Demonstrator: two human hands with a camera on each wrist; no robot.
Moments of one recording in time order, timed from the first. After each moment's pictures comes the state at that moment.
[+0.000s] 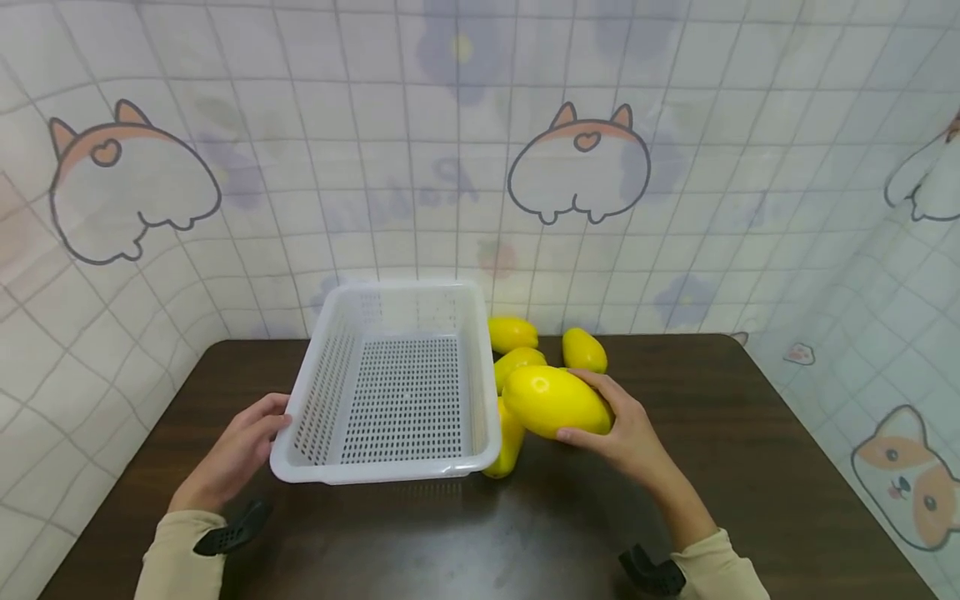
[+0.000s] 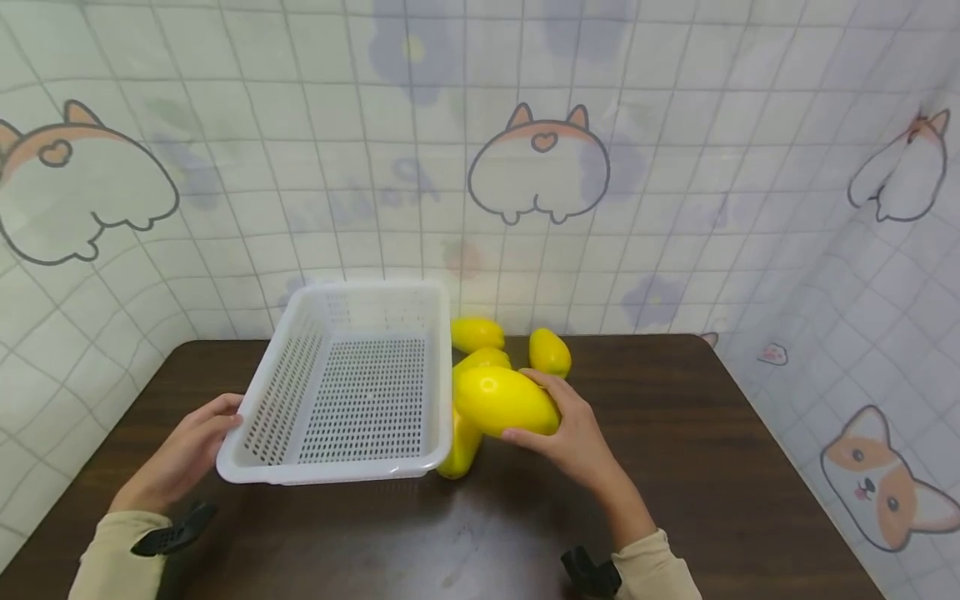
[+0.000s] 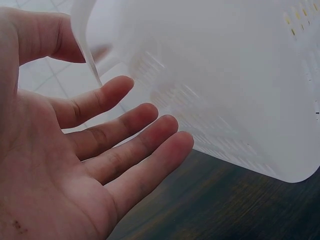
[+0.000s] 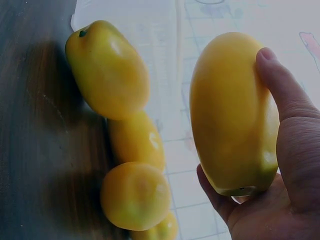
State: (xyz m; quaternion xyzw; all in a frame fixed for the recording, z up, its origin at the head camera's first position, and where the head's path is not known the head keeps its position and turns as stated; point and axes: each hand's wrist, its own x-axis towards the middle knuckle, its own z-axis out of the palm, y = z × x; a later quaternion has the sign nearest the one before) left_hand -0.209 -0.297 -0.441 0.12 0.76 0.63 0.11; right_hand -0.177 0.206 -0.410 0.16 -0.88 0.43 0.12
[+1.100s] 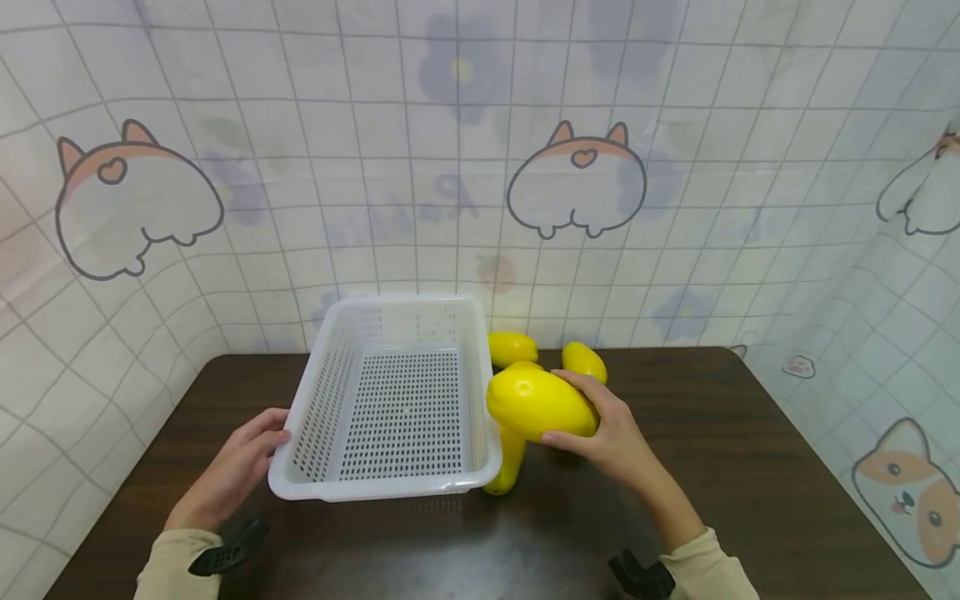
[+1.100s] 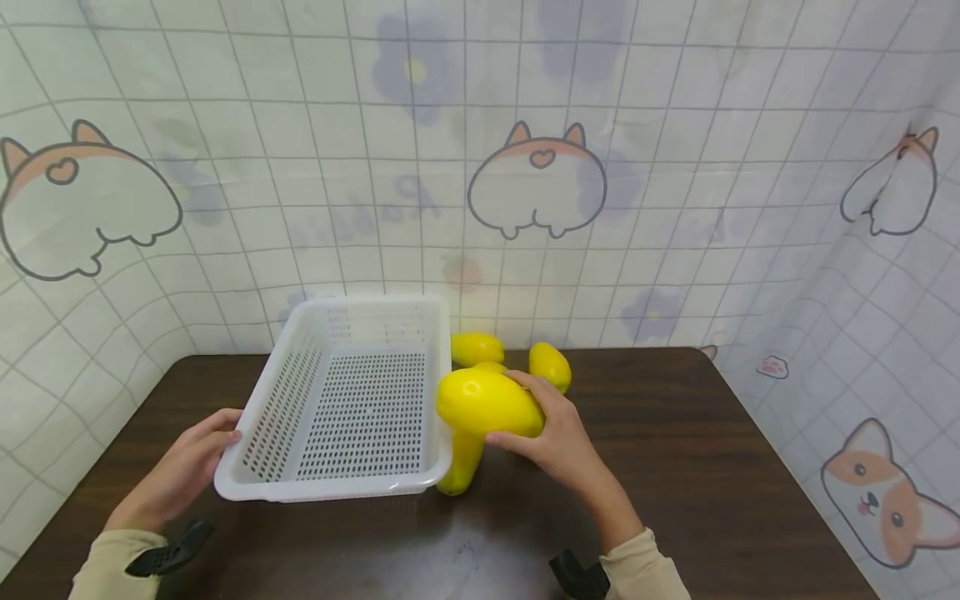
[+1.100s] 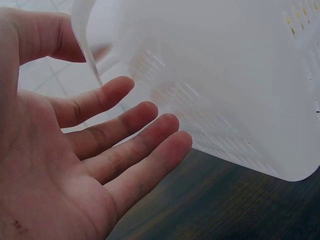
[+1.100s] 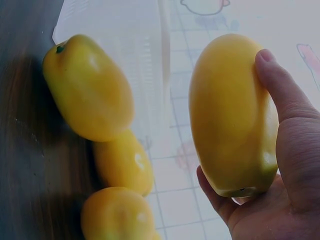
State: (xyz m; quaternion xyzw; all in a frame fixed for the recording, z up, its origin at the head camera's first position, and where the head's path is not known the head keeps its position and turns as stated) left_hand -0.212 -0.296 -0.443 0.11 0.76 0.63 0.12; right_hand -0.185 0.188 -0.399 0.18 -0.87 0.43 0.13
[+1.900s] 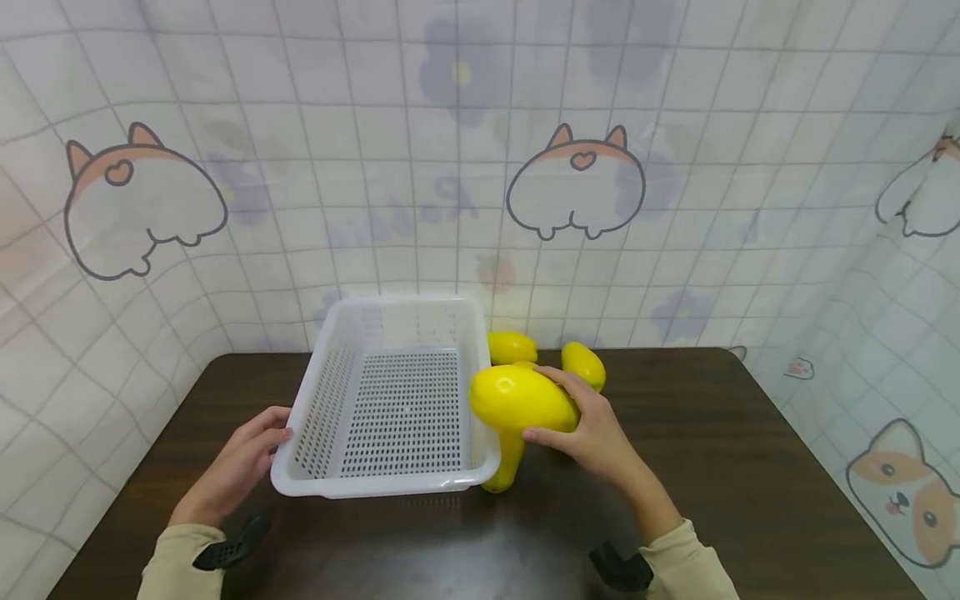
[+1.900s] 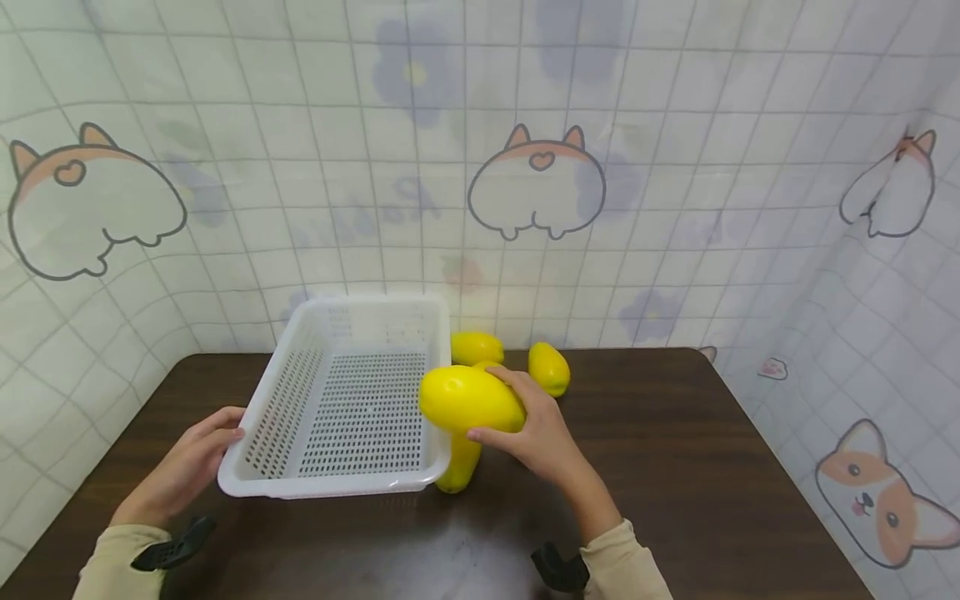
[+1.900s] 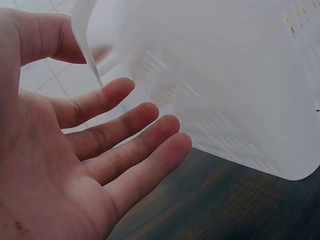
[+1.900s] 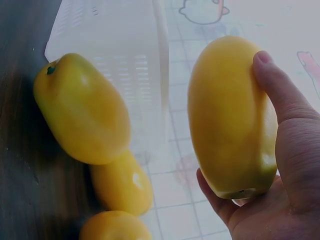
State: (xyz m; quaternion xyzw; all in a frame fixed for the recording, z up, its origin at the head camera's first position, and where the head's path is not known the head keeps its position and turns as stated) left_hand -0.210 -0.297 -0.441 0.11 0.76 0.63 0.12; right_hand -0.188 0.170 -0.393 0.19 -0.86 0.45 0.12
